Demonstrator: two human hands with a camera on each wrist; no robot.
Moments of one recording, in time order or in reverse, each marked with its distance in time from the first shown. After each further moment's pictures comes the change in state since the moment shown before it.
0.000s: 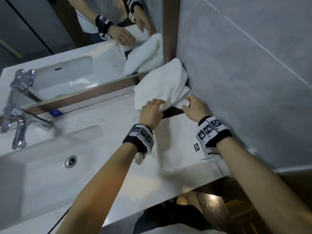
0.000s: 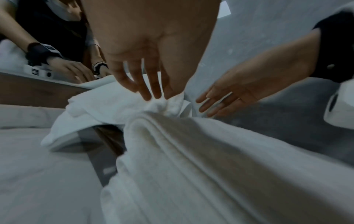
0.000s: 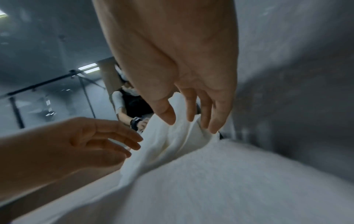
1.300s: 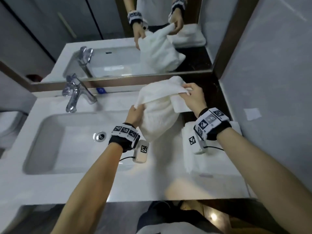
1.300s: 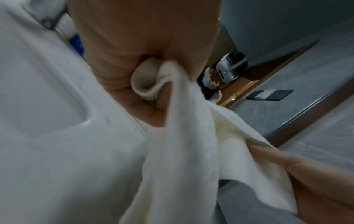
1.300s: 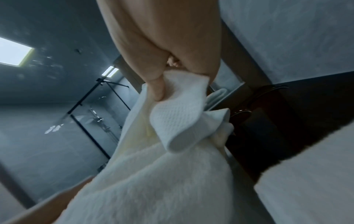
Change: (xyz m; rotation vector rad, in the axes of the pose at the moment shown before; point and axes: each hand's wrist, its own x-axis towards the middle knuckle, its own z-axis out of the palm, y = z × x) left_hand -0.080 -0.142 -0.062 -0.978 0.258 -0.859; right_hand 0.000 -0.134 0.063 0.578 -0.071 -0.272
